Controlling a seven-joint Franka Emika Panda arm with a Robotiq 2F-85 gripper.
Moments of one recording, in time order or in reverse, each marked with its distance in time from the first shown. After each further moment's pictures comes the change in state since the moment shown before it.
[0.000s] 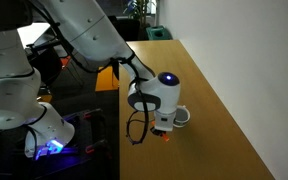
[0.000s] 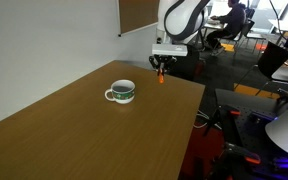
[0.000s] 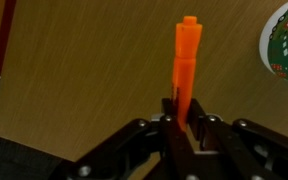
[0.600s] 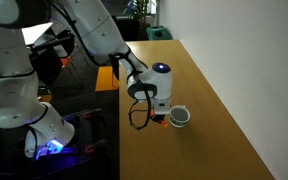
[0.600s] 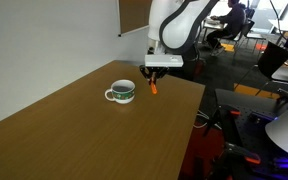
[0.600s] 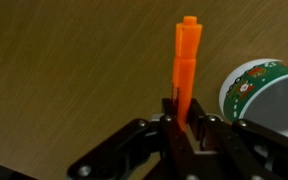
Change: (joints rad) arm 0.123 0.029 0.024 -0.017 -0.006 0.082 -0.004
